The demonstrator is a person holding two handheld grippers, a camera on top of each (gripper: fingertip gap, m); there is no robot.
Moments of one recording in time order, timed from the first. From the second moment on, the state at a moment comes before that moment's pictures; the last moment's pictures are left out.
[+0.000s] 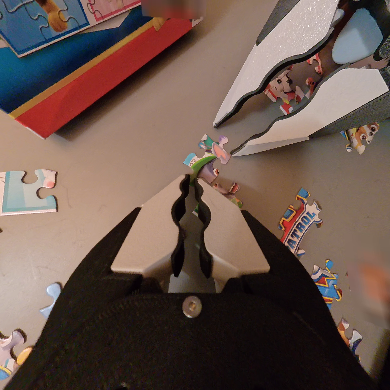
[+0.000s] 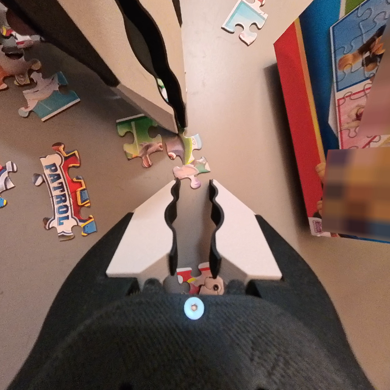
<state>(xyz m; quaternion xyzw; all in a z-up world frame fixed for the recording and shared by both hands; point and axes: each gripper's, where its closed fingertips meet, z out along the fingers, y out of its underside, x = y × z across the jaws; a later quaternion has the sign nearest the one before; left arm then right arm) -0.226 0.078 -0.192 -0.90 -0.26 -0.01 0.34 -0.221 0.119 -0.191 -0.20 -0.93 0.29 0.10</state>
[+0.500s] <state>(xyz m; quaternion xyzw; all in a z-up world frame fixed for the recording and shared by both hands) -0.216 0.108 -0.174 -0.89 -0.24 -0.05 0.39 -0.208 0.145 -0.188 -0.22 -0.93 0.27 0.10</state>
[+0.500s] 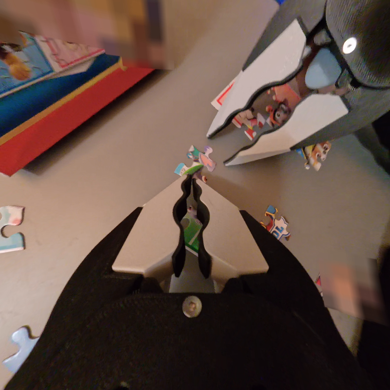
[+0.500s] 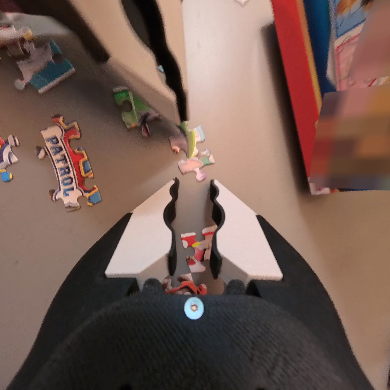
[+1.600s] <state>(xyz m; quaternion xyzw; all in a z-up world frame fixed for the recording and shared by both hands) -0.212 0.048 -0.152 -0.86 -0.30 -0.02 0.41 -0.208 0.142 -0.192 -0.19 -0.94 0.28 0.06</state>
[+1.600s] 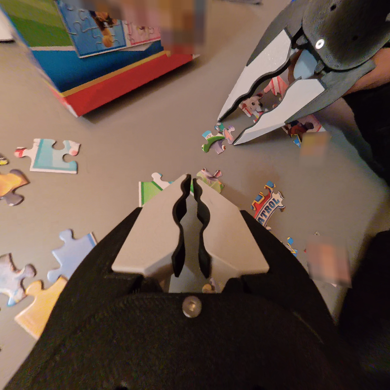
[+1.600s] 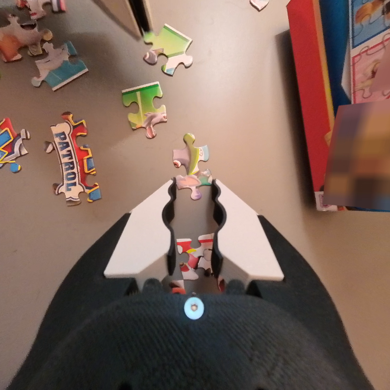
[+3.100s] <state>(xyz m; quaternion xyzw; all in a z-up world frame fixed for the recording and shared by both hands) -0.144 -0.200 -0.114 -0.75 -0.51 0.14 0.39 -0.118 0.125 -0.087 -0.31 -0.73 0.56 0.26</state>
